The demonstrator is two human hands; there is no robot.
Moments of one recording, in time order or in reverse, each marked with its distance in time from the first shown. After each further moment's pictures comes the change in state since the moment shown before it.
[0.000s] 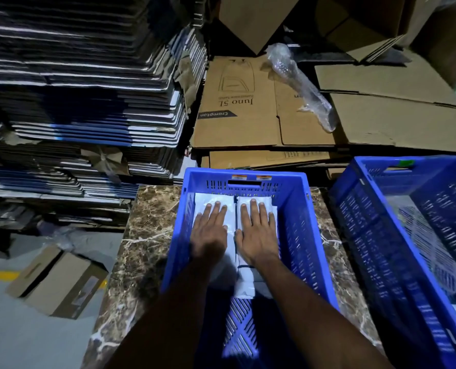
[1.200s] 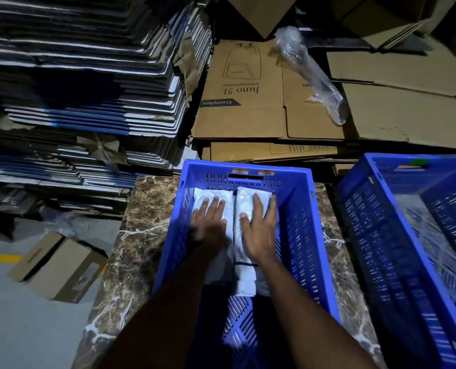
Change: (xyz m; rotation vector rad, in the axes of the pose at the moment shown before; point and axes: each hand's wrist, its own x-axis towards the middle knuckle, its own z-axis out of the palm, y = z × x) left_hand 0.008 -0.008 0.021 -0.059 0.045 -0.045; right_hand 0.004 0.000 0.006 0.681 0.163 0.241
